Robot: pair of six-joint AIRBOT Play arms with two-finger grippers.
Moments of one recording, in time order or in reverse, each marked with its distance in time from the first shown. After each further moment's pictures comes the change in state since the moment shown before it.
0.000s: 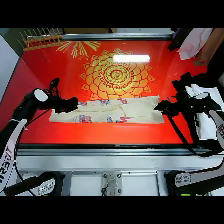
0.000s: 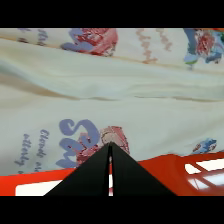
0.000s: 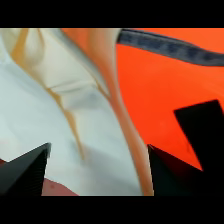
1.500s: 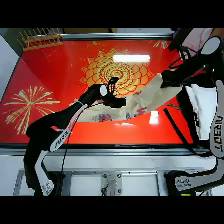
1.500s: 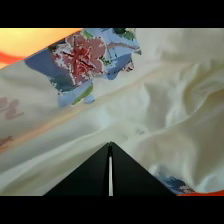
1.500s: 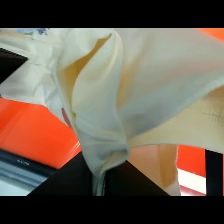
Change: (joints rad) left arm -0.511 -0.636 0.662 0.000 0.019 -0.044; right arm 0.304 0.047 0.828 -0.439 0.555 0.446
